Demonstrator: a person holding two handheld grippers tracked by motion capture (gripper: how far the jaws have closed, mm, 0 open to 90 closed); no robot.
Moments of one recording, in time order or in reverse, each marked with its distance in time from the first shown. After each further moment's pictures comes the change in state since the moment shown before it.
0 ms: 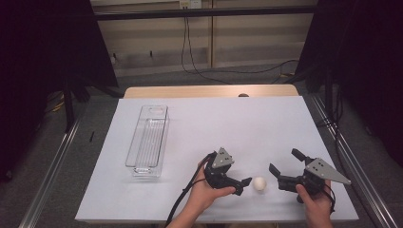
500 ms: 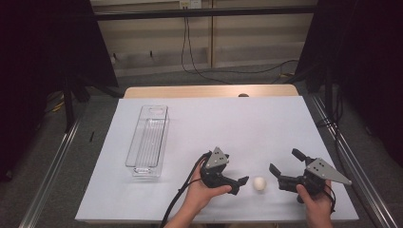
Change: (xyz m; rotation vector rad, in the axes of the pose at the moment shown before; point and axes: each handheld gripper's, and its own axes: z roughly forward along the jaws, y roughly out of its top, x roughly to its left) left arm 0.006 -0.005 -0.008 -0.044 -0.011 -0.012; right arm 0.000 0.000 -0.001 -0.005 -0.001 0.006
